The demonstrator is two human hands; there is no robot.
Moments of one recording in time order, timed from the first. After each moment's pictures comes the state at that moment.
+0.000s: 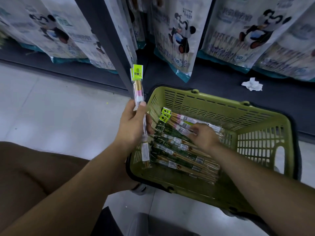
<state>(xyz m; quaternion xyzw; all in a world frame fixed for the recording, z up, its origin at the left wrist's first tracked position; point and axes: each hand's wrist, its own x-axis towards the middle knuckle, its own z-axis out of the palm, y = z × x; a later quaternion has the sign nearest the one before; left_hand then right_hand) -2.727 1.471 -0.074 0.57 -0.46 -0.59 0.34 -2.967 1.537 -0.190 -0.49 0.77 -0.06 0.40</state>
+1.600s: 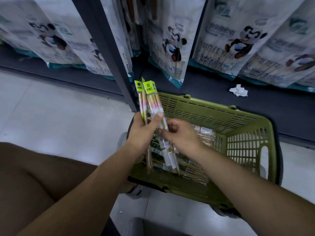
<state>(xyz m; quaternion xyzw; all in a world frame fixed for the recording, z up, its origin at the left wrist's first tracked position) -2.753 1.486 -0.079 0.61 -0.43 -0.61 0.27 -2.897 1.528 -0.091 -0.43 0.66 -0.32 0.52</state>
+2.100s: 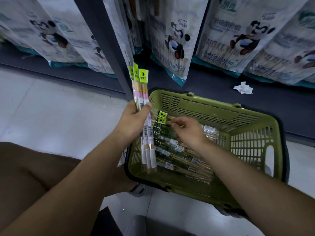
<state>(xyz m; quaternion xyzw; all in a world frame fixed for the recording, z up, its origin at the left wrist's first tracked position) -2.730 1.451 -0.063 0.62 -0.48 -0.57 0.25 -2.917 1.518 -0.122 -0.40 0.72 -0.29 0.49</state>
